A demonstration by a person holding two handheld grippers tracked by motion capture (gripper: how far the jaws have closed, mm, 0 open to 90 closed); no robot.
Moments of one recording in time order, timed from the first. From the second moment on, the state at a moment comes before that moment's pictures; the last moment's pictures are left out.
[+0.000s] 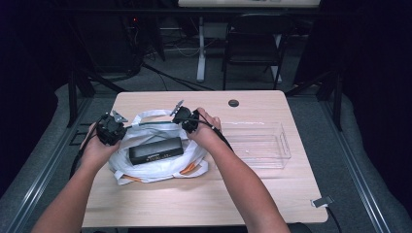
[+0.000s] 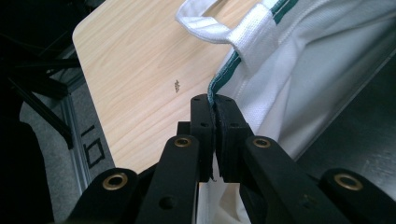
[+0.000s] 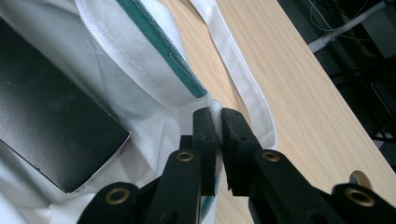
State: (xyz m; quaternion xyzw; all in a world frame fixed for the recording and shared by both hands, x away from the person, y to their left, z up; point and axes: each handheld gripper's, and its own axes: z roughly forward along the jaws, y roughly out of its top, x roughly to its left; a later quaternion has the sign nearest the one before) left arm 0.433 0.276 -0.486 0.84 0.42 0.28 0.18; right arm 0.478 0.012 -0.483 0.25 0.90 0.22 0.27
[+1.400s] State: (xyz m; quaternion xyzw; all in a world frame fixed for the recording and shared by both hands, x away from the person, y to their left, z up) left arm 0.459 0.277 -0.519 0.84 0.46 0.24 0.17; right arm 0.494 0.015 -0.499 0.26 0.91 0.20 0.24
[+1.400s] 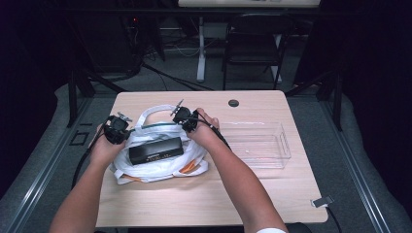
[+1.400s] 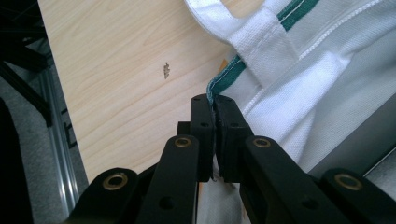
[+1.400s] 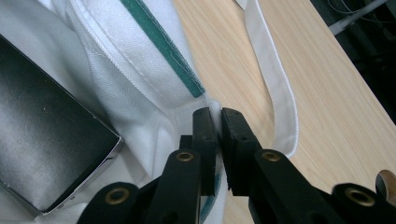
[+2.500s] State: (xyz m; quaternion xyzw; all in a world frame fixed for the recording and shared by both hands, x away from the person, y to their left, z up) left arm 0.463 0.279 -0.529 0.84 0.47 0.23 0.17; right arm 0.499 0.020 -0.507 0.26 0.92 0.19 0.23
